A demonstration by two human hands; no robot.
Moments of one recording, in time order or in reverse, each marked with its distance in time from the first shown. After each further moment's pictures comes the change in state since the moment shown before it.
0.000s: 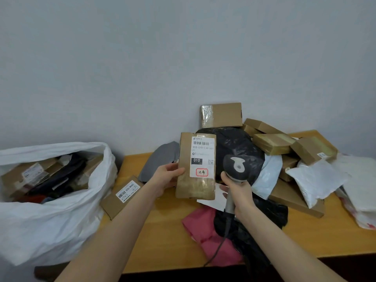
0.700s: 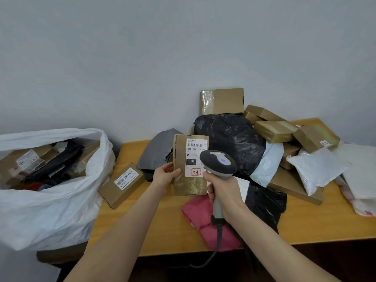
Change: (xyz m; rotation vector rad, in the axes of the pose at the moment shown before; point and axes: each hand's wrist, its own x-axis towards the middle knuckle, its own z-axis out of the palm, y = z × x) left_hand 0.033 -0.066 -0.005 -0.040 0.223 -0.029; right_hand -0.042 0.009 0.026 -0.215 -0.117 0.018
